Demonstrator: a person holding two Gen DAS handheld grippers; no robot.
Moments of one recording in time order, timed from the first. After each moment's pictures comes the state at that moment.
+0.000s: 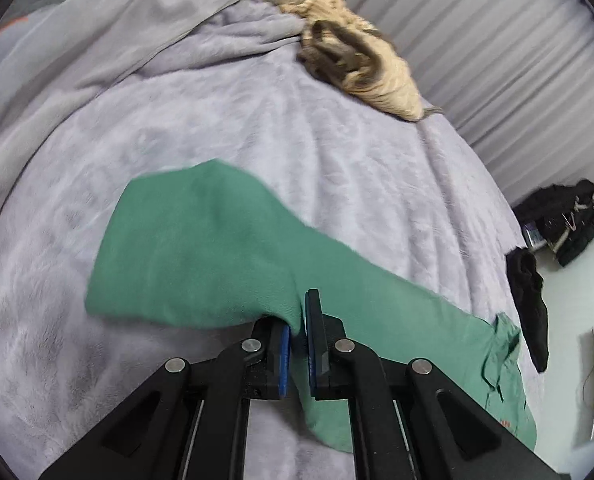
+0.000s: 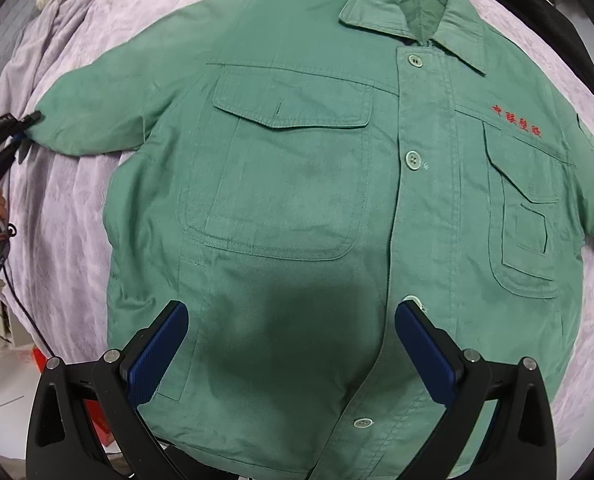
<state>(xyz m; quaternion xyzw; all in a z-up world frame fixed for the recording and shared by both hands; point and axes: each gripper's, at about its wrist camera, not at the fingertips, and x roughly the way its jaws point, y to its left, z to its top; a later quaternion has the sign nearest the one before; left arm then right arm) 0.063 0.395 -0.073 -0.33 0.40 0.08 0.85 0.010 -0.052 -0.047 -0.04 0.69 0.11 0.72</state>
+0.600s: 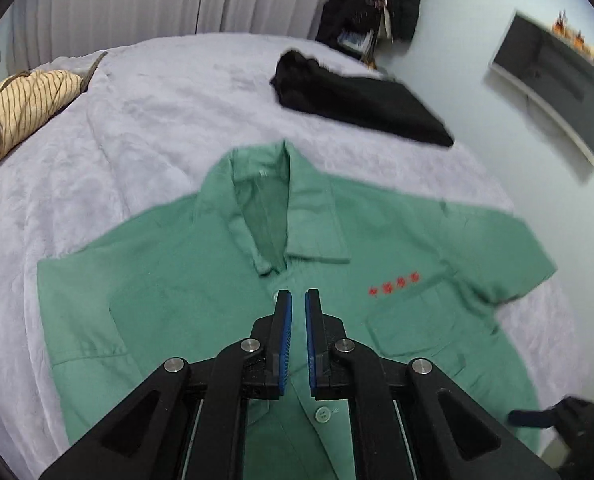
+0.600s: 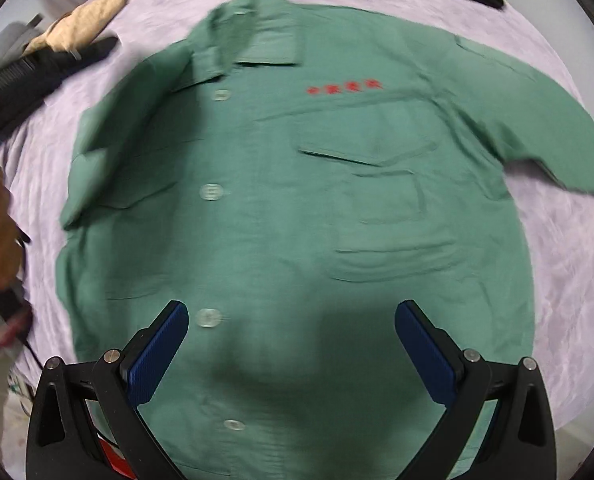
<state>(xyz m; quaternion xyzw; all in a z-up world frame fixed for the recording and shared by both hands) 0.130 -0.034 -0.037 0.01 0.47 -0.21 0.86 0.007 -0.218 -0.028 0.09 0.65 0.00 0.75</state>
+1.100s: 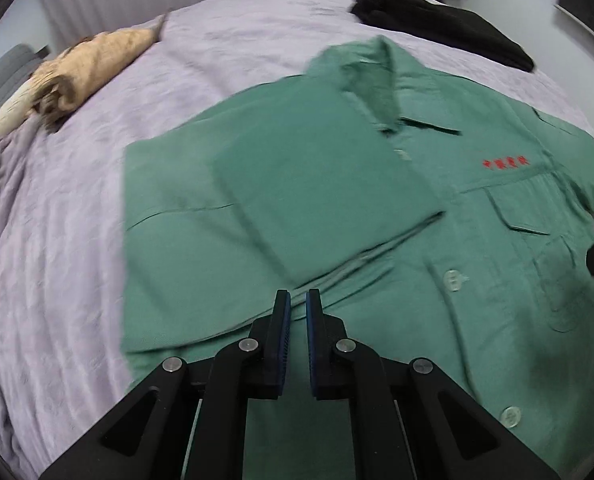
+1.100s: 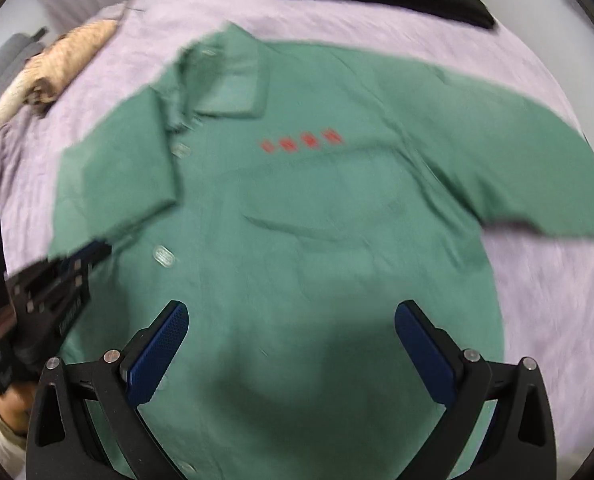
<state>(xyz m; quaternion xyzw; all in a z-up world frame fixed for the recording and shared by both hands) 0.054 0.035 -0.088 0.07 0.53 -0.05 0.84 0.050 -0.239 -0.020 0.06 0.60 0.03 0.80</state>
